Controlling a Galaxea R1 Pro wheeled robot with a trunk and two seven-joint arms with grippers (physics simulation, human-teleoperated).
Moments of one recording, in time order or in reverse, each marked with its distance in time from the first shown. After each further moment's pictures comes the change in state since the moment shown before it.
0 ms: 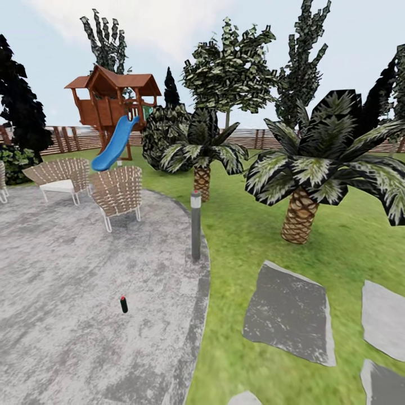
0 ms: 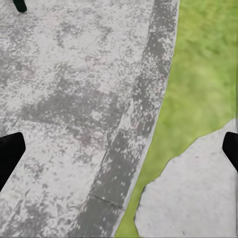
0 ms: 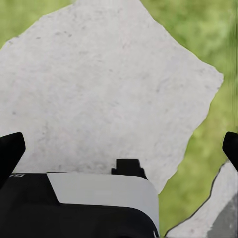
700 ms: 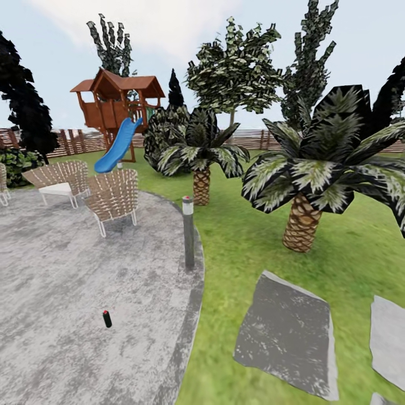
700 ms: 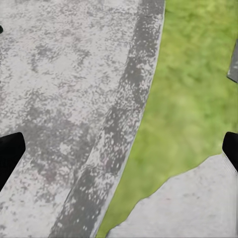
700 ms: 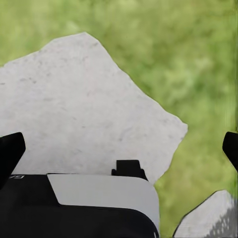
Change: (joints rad) left arm 0.000 0.000 -0.001 0.000 0.000 0.000 0.000; right arm 0.000 0.001 -0.002 -0.004 0.000 0.000 0.000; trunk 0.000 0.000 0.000
